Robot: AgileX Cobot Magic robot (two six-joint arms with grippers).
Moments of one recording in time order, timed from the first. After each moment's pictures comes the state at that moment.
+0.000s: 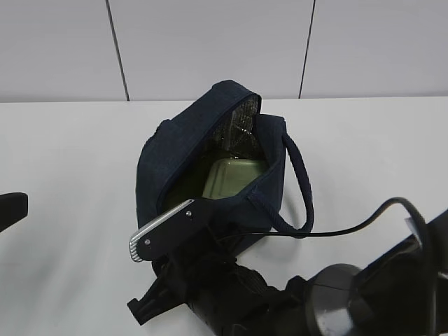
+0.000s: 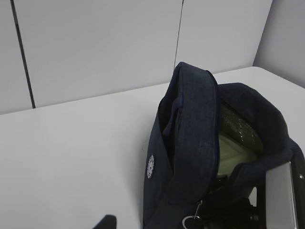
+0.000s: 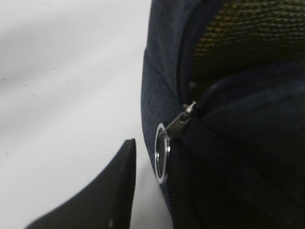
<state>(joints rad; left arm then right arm) -0.32 0.64 -0.33 -0.93 0.30 0.96 1.01 2.07 -0.84 0.59 -0.77 -0.37</state>
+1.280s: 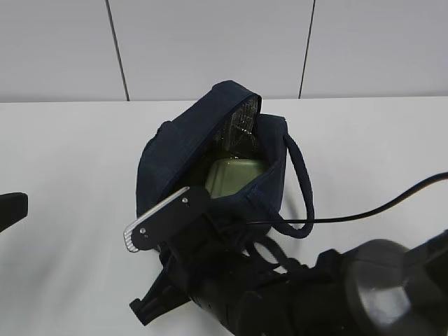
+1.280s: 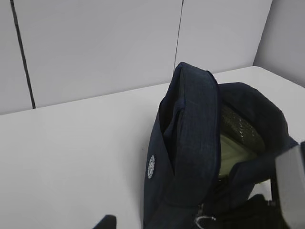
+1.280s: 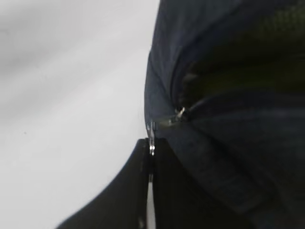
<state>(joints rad) -0.32 0.64 -0.33 -0.93 0.30 0.96 1.01 1.93 -0.84 0.71 -0.54 -0.56</state>
